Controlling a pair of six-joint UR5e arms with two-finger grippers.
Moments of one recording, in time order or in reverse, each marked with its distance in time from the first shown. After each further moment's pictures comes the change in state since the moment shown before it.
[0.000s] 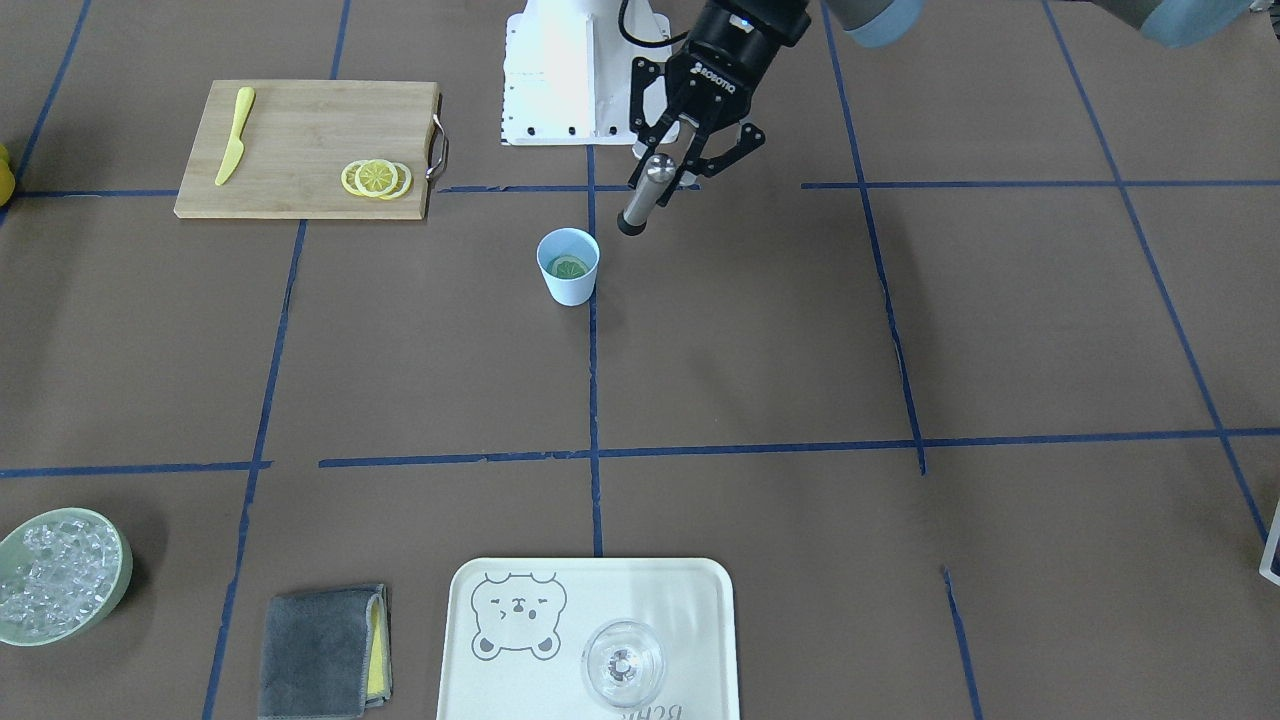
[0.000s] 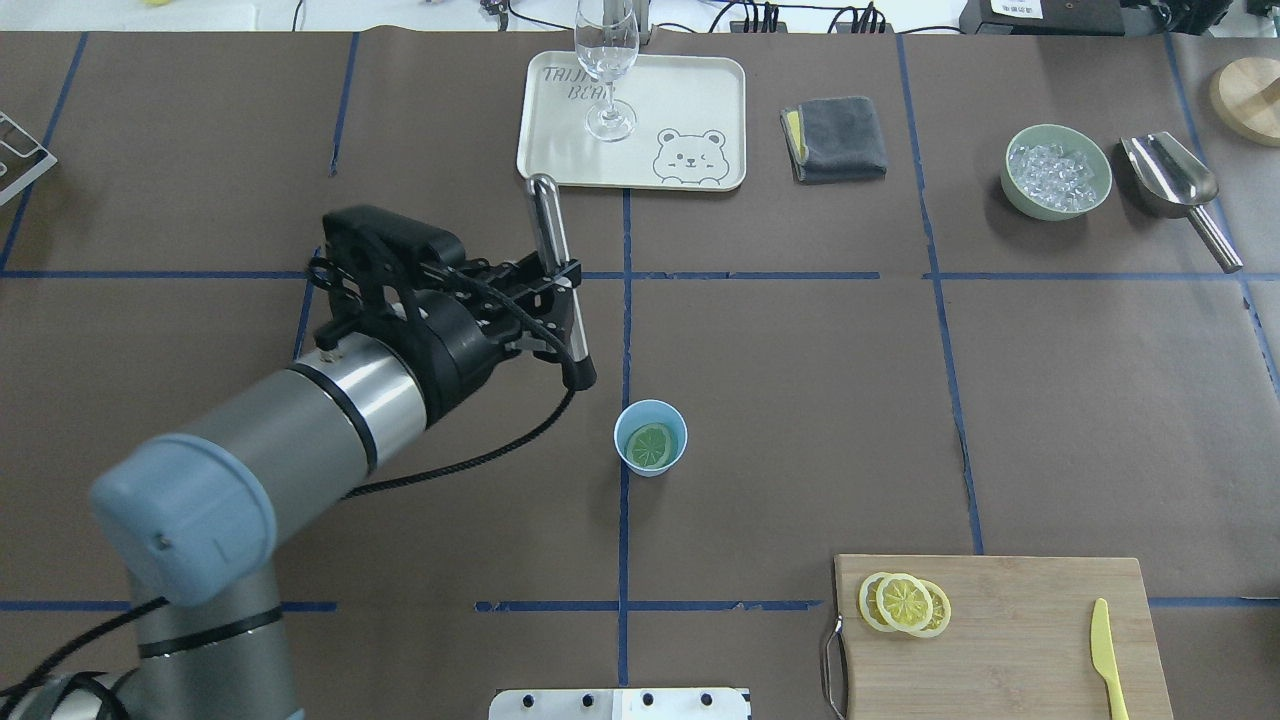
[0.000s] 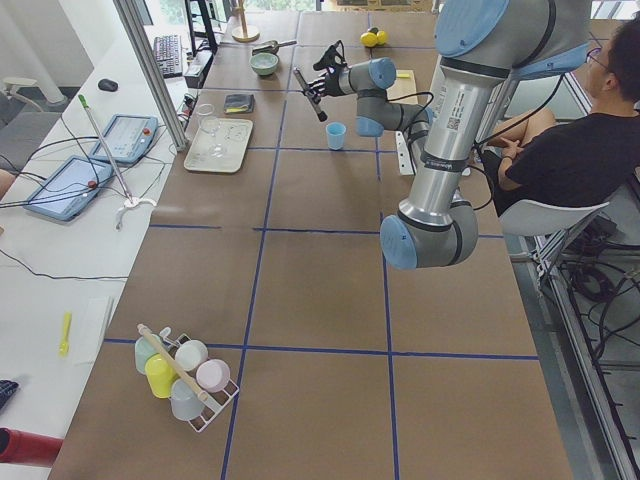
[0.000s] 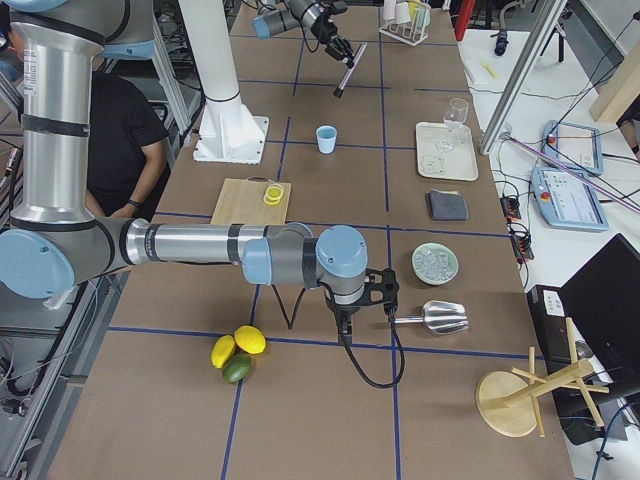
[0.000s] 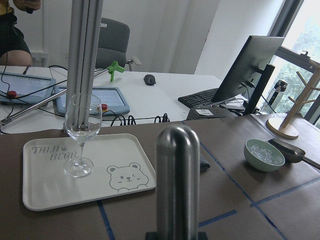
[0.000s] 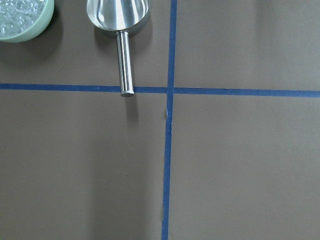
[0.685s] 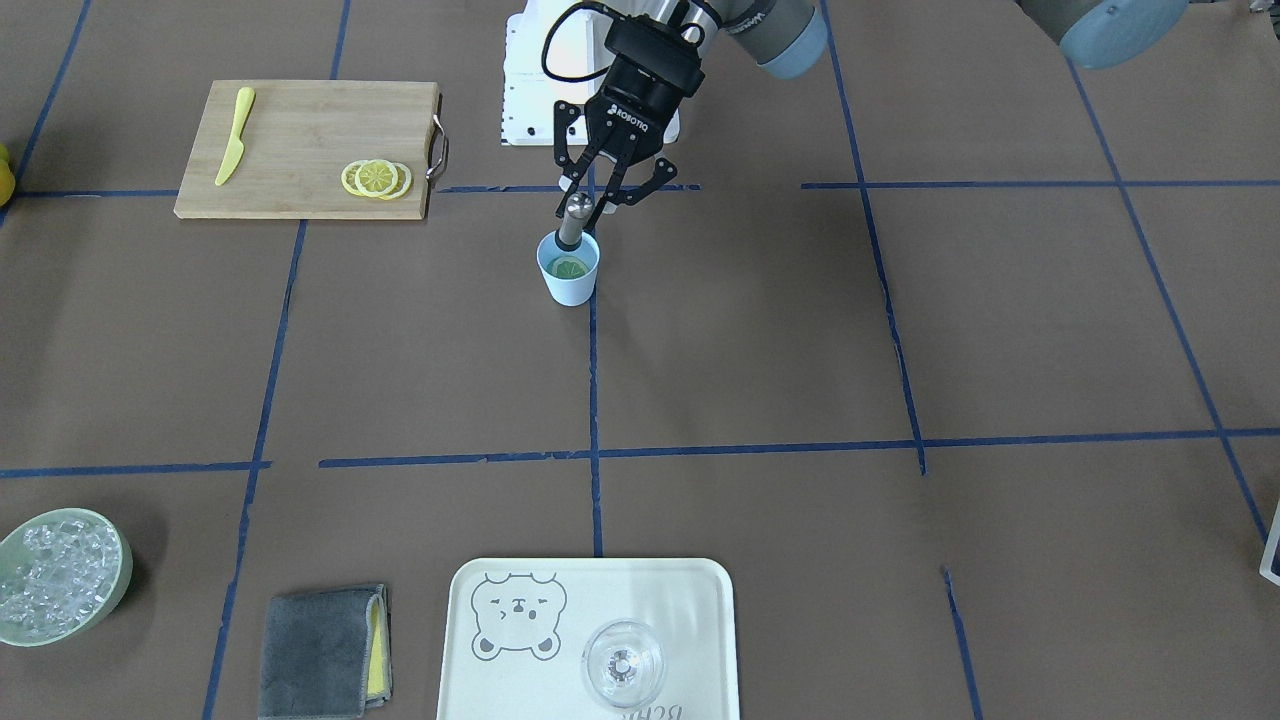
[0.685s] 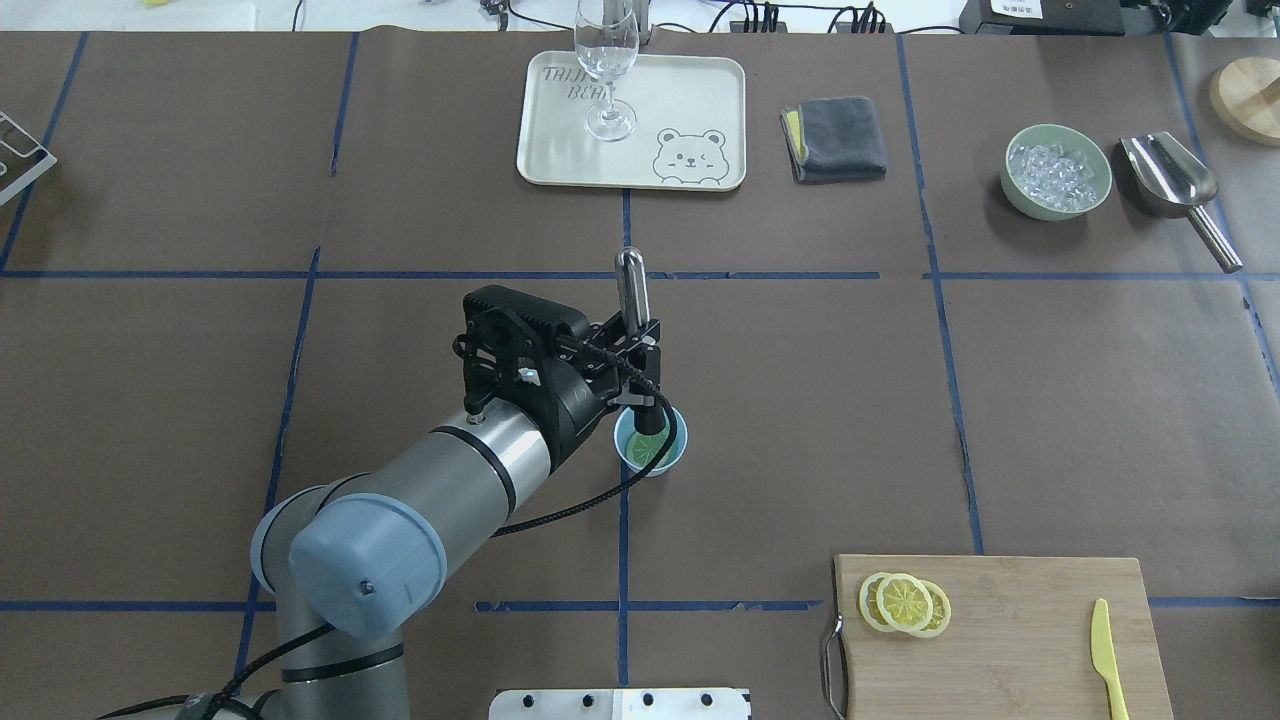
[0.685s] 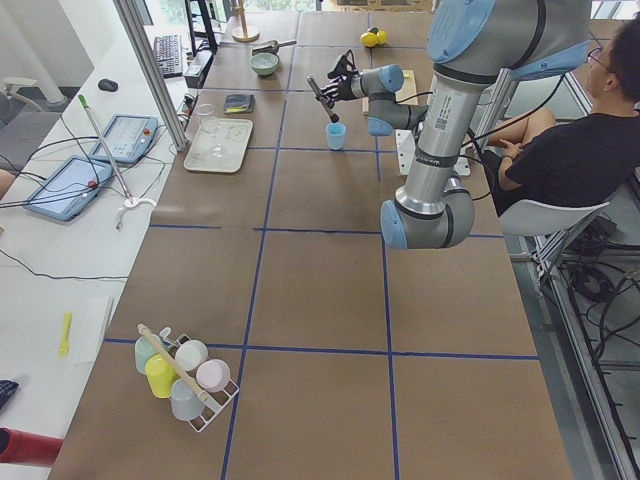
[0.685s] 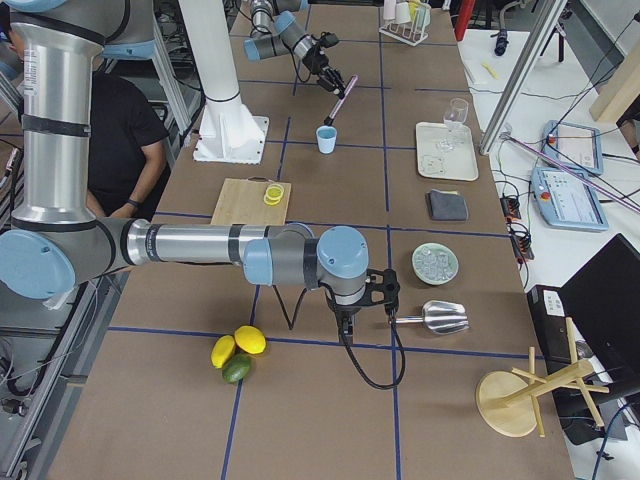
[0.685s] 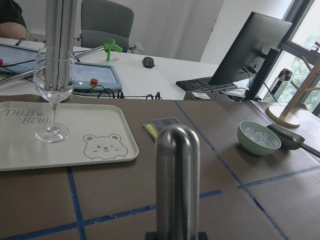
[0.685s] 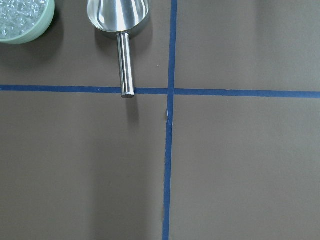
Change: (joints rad) left arm 0.065 -0.102 0.191 -0.056 0.051 -0.046; right arm 0.001 0.002 -0.001 0.000 0.003 0.001
